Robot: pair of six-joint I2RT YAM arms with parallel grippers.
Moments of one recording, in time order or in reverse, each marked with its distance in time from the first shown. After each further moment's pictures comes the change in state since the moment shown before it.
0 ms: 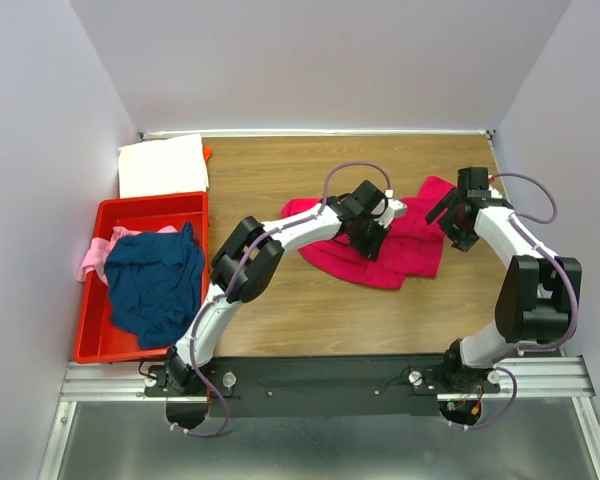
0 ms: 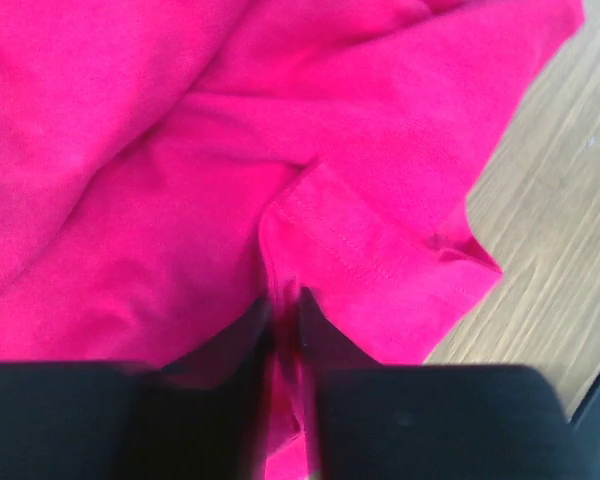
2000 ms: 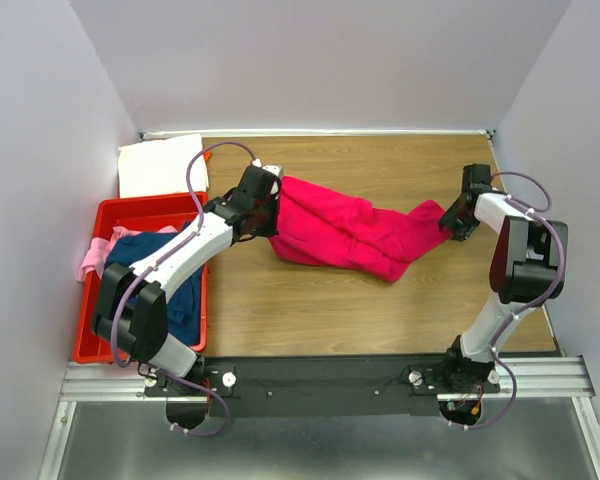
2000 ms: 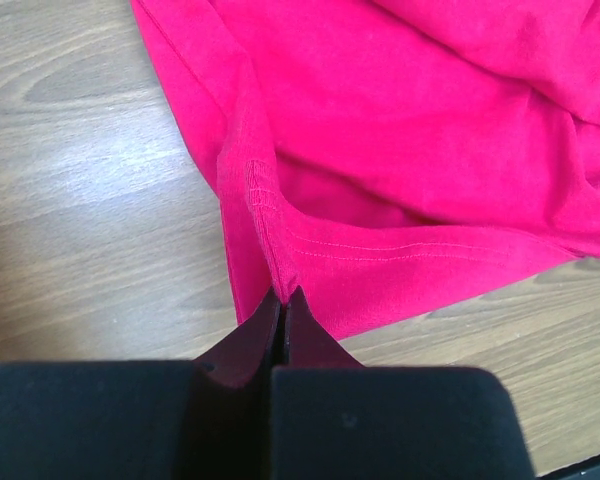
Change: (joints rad) left arm 0.345 -0.787 -0.682 -0.016 -0.419 -0.246; right arm -0.090 0.280 0.113 0.075 -0.014 -0.097
